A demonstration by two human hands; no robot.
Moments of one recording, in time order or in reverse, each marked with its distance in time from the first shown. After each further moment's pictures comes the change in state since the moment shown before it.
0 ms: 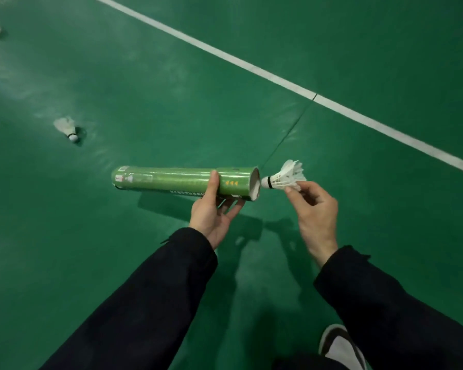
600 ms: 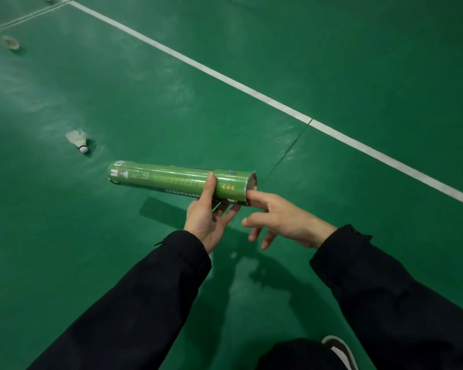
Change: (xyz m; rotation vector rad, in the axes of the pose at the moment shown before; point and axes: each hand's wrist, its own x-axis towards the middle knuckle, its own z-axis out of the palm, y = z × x) left_hand -0.024 0.034 0.003 0.010 -0.116 0.093; right_hand 0.004 -0.091 0.032 -0.178 -0.976 0.233
